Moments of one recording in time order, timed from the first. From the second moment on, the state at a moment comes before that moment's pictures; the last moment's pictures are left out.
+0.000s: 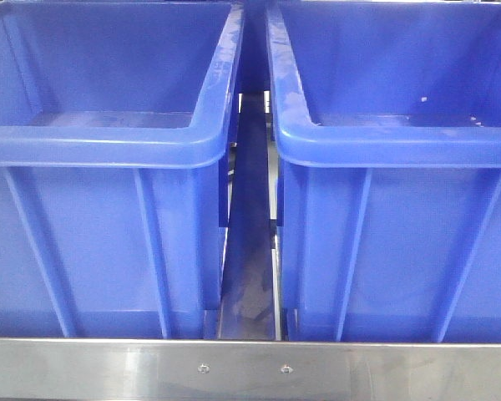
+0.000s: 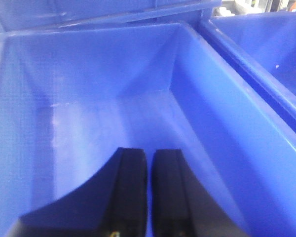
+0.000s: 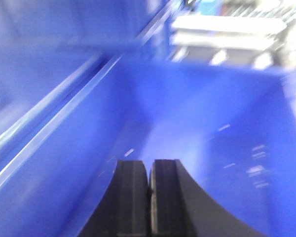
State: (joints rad) left arm -0.37 0.65 -0.61 0.09 0.23 -0.12; right arm 0.25 0.59 -0.52 -0.03 0.04 0.10
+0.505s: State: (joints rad) left arm -0.15 0.38 -0.55 0.04 0.27 -0.12; right arm 0.08 0.28 -0.49 -0.03 0.20 0.10
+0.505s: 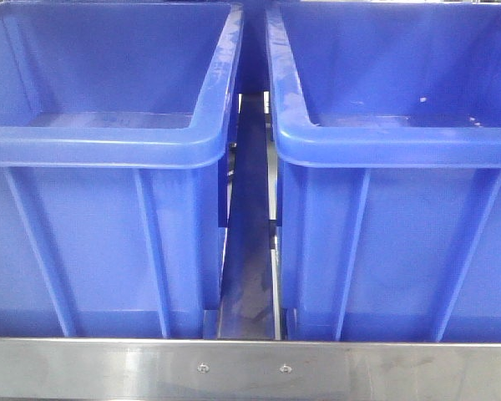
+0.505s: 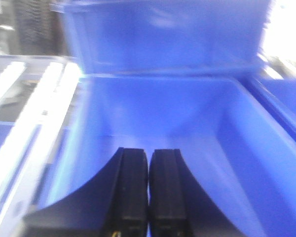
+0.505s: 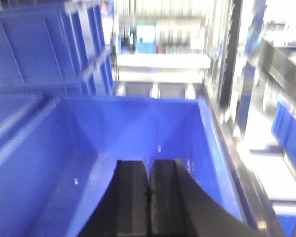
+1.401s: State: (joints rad) left arm -0.13 0.30 -0.46 0.03 0.23 -0.12; right arm 0.08 0.19 -0.44 -0.03 0.20 0.10
